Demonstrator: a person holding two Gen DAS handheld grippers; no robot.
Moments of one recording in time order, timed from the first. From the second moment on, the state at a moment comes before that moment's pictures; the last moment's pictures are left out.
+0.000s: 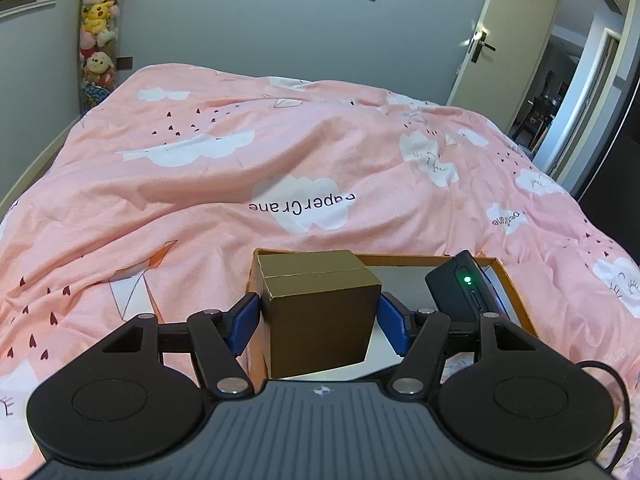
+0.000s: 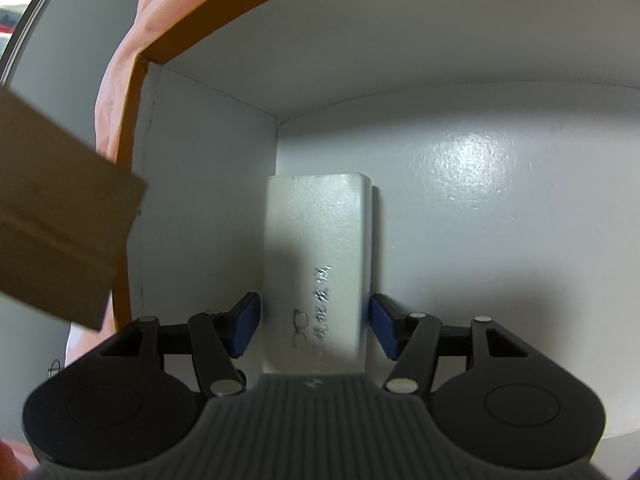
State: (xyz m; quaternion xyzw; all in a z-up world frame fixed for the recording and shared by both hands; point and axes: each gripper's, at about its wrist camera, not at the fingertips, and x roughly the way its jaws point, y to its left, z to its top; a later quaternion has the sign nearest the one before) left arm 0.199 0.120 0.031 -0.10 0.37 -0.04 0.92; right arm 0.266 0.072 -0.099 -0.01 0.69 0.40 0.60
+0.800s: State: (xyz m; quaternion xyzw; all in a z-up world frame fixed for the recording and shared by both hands) left arm 0.255 0.092 -0.009 -0.07 0.43 -0.04 0.90; right arm 0.258 0.051 -0.068 -0.08 0.59 0.50 0.62
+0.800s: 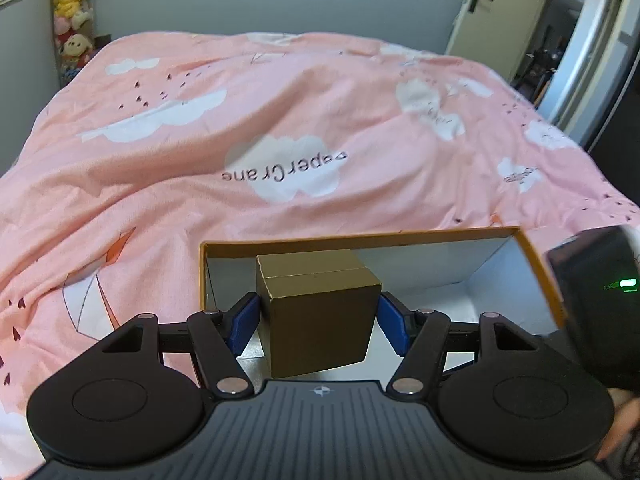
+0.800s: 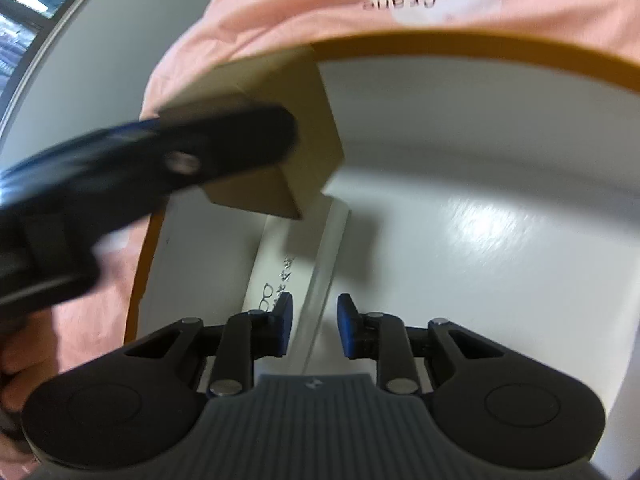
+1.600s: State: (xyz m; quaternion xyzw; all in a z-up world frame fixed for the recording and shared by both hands) left arm 0.280 0.089 -0.029 -0.05 0.47 0.01 0.88; right arm 0.291 0.062 -0.072 -0.04 0.54 0.54 0.64
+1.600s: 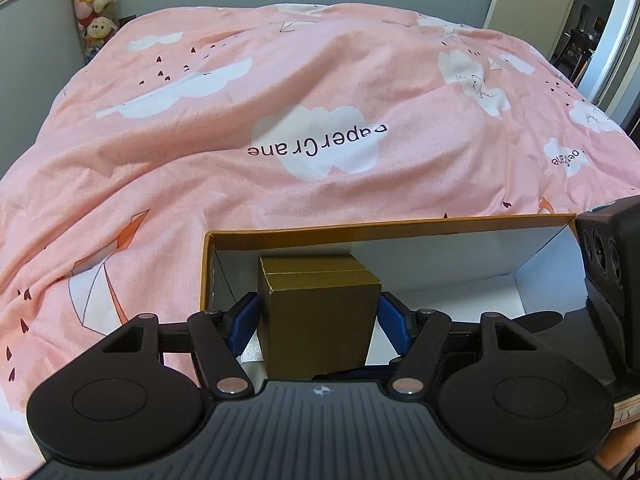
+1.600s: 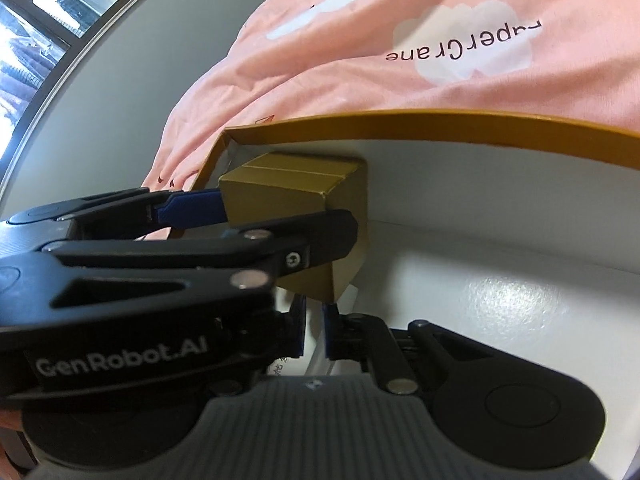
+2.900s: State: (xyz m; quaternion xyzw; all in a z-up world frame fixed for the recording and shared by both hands) left arm 0.179 0.134 0.005 -0.16 0.41 0.07 0.89; right arm 0.302 0.076 -0.064 -0.05 0.51 0.53 0.68
